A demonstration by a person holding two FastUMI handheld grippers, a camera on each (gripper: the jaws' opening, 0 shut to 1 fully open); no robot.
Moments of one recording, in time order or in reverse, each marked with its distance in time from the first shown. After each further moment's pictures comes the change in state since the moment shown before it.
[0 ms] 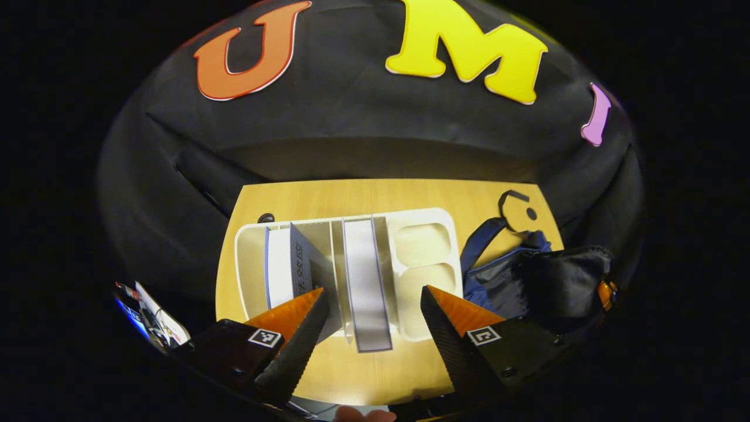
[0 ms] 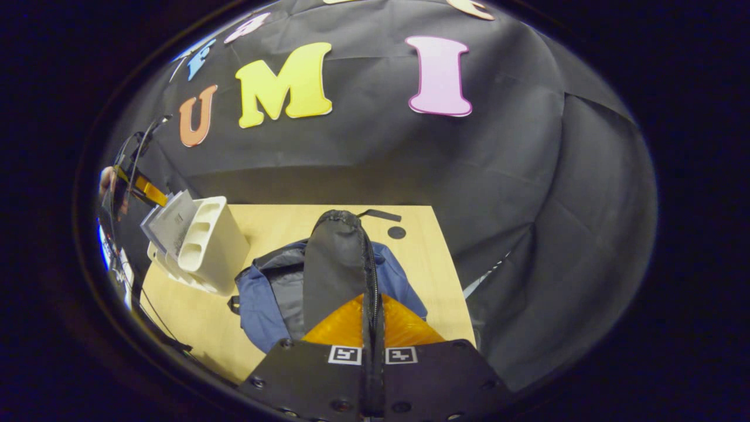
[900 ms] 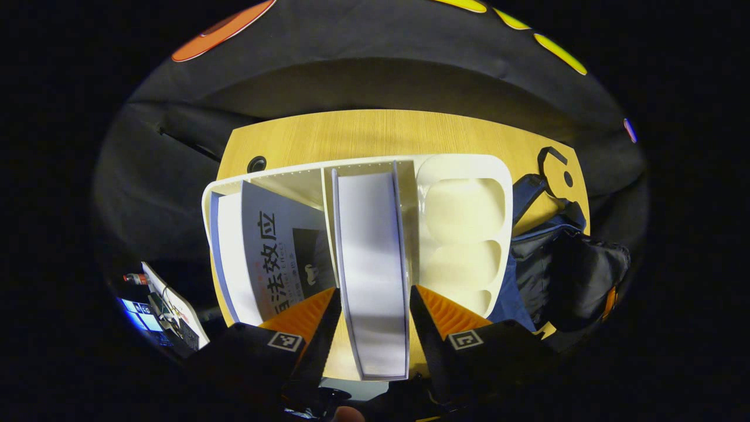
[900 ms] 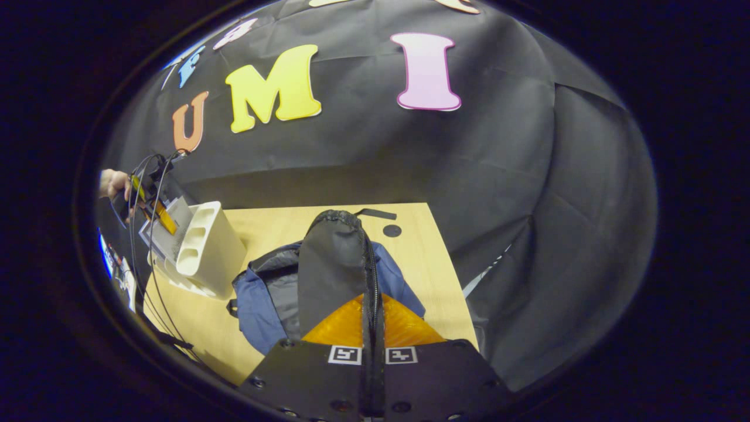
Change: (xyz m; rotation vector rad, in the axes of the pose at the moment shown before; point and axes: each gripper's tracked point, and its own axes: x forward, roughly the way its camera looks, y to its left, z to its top) left arm 0.057 0.007 -0.034 -0.071 0.334 0.056; right arm 0.005 -0.009 -0.006 0.043 -0.005 0.000
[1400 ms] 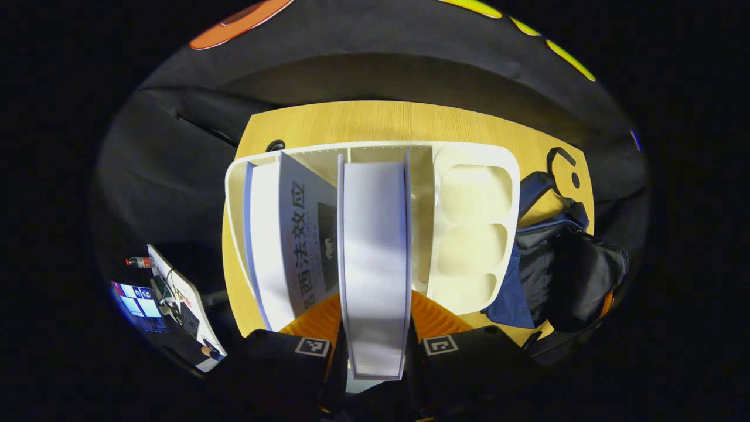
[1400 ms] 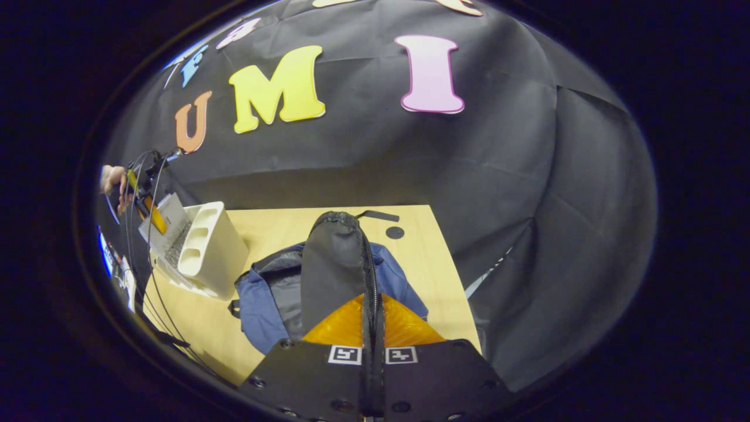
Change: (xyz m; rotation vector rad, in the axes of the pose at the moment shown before) left arm -0.040 0.013 -0.022 -0.025 0.000 0.029; right arm -0.003 0.009 -0.001 -0.010 -0.010 0.005
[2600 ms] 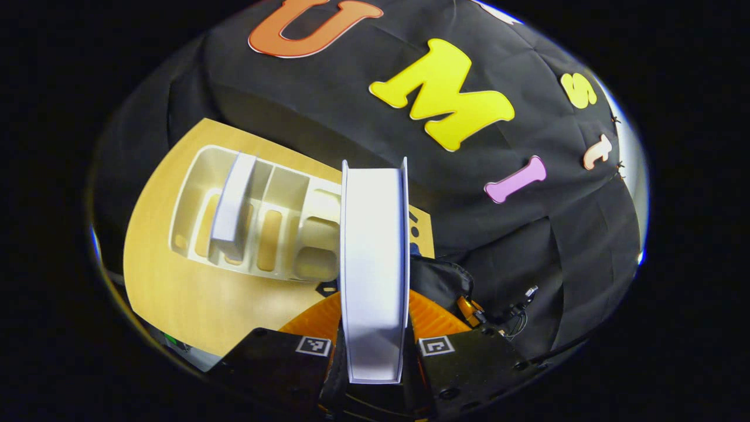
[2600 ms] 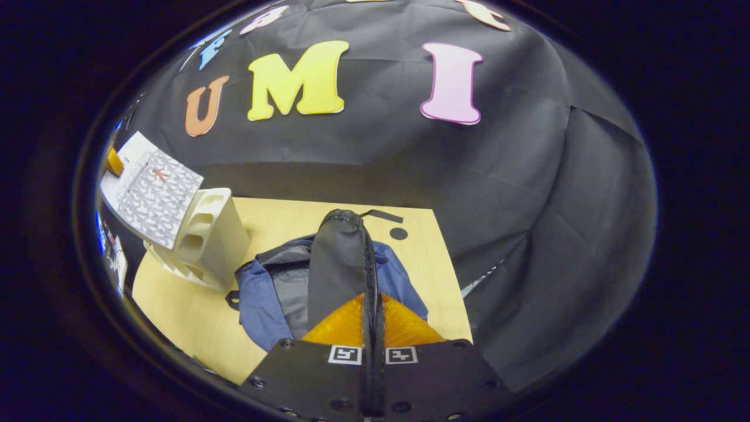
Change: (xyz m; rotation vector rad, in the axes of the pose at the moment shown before) left arm -0.158 -0.107 -0.069 -0.172 -0.372 -0.757; right arm -0.010 0.024 0.000 -0.097 0.004 -0.050
